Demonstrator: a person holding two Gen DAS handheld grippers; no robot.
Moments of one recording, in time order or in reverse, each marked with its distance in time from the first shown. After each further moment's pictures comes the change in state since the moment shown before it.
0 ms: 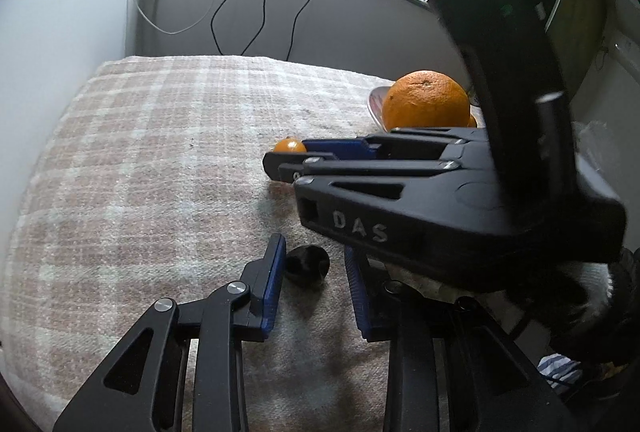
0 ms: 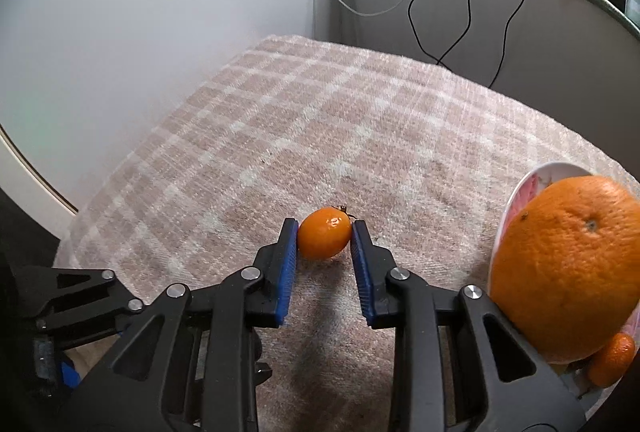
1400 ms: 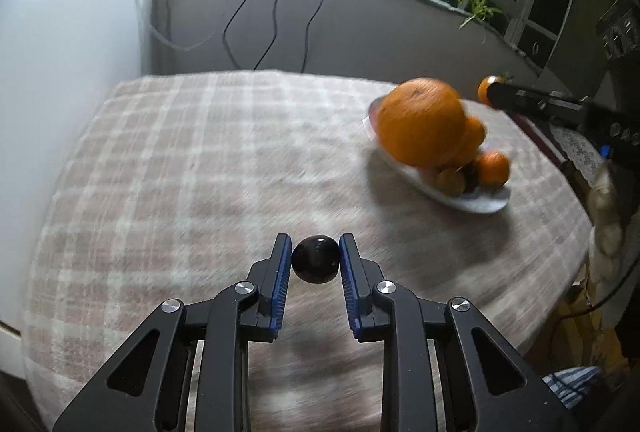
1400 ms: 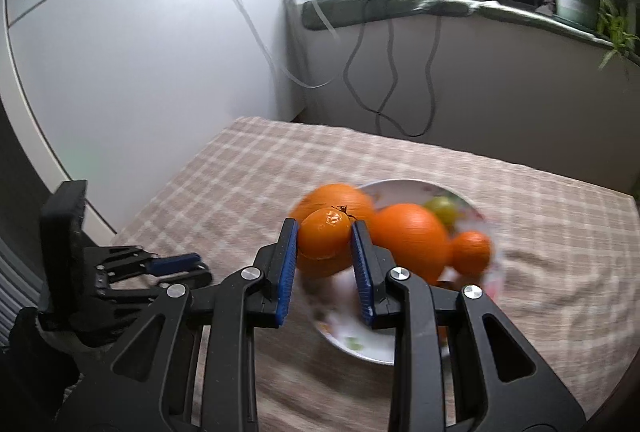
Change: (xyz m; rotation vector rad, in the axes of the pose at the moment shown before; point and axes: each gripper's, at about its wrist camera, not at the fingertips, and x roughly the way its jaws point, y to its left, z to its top) left arm -0.005 -0.026 0.011 0.017 -0.025 0.114; right arm -0.148 -0.109 -0.033 0.093 -0.205 0.009
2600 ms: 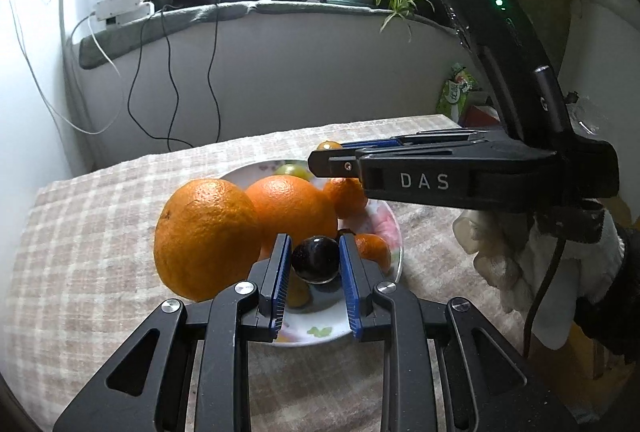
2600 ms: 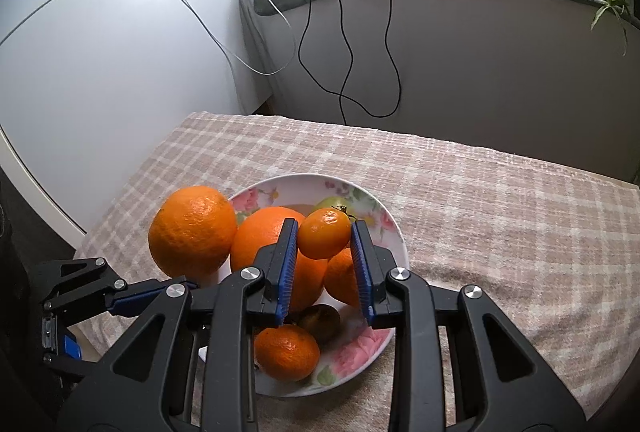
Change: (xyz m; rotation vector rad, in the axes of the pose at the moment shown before) left arm 0.039 -0.143 0.051 0.184 -0.079 -0.035; right arm 0.033 -0.106 0.005 0.045 0.068 0.039
